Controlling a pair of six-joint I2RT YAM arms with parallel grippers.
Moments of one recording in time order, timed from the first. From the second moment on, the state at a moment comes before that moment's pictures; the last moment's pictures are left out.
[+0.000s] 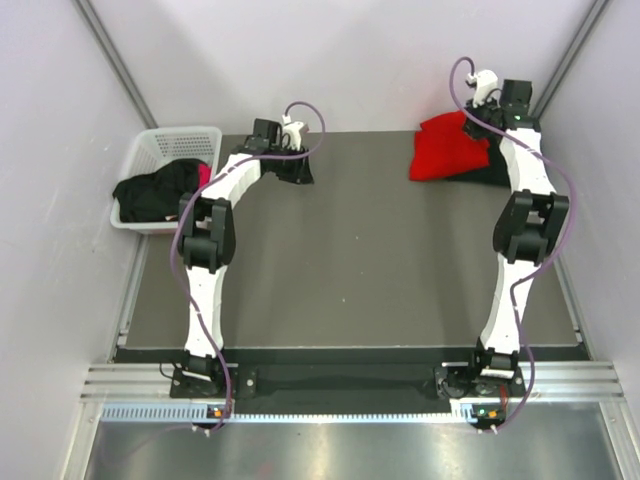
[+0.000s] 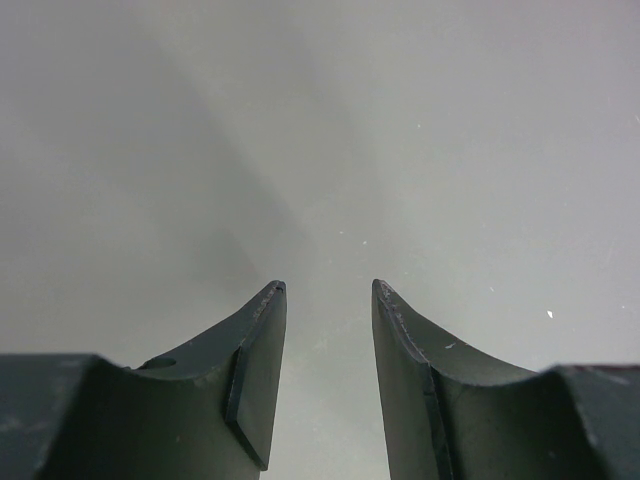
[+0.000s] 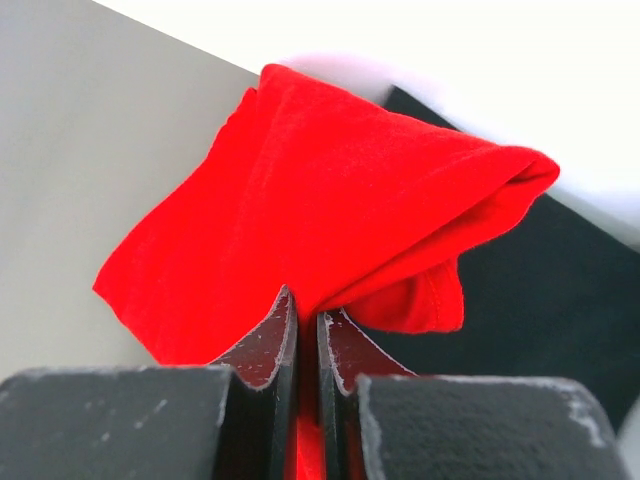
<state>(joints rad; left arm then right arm) -0.23 2.31 1.98 -0.48 0.53 0.02 -0.12 2.31 2.24 -0.51 -0.39 -0.40</state>
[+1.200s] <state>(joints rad) -0.29 2.31 1.97 -0.51 0.48 0.07 -0.25 2.50 2.37 -0.33 -0.19 -0.51</state>
